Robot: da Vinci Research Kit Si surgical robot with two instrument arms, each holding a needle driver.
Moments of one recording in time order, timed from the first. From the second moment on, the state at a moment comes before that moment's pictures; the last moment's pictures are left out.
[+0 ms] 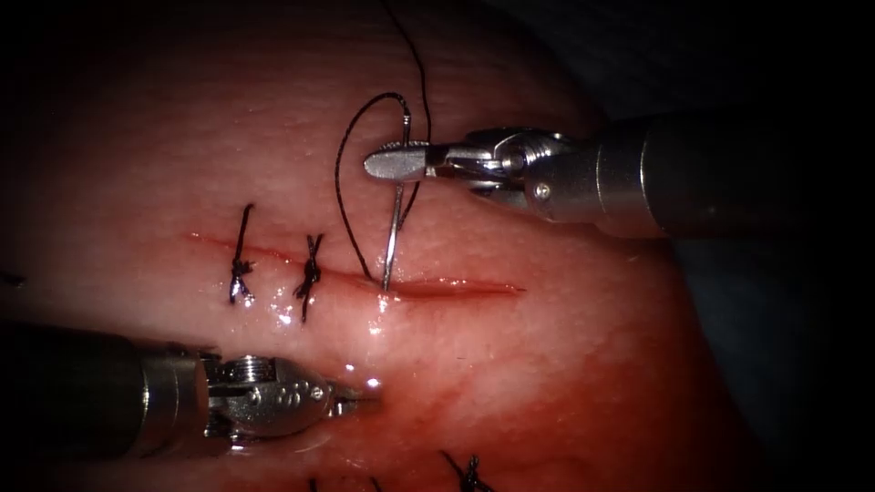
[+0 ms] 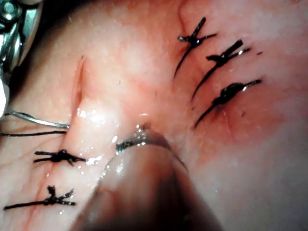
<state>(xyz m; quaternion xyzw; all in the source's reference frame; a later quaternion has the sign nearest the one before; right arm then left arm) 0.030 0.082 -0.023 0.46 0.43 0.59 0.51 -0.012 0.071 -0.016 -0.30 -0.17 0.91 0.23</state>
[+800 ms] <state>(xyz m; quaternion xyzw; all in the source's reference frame) 0.032 0.076 -0.022 0.60 0.31 0.63 0.38 -0.012 0.071 -0.016 -0.30 -0.17 0.91 0.23</state>
